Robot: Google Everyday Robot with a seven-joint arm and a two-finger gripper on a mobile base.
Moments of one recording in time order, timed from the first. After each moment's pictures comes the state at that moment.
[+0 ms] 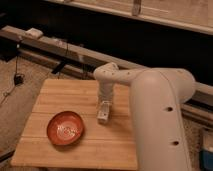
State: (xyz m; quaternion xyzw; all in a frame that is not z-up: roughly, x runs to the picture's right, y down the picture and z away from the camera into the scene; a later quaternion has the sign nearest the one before) arm 0.002 0.120 0.884 -0.30 0.27 0.65 0.64
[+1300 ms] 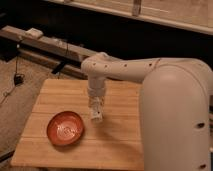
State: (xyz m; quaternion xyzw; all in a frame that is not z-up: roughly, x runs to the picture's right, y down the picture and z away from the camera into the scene) arm -0.062 0.092 0.773 -0.31 0.24 0.61 0.69
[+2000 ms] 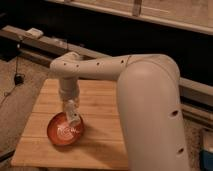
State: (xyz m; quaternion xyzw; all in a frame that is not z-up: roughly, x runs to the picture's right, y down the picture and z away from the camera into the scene) arm -0.185 0.102 0.749 -0.38 0.16 0.49 0.77
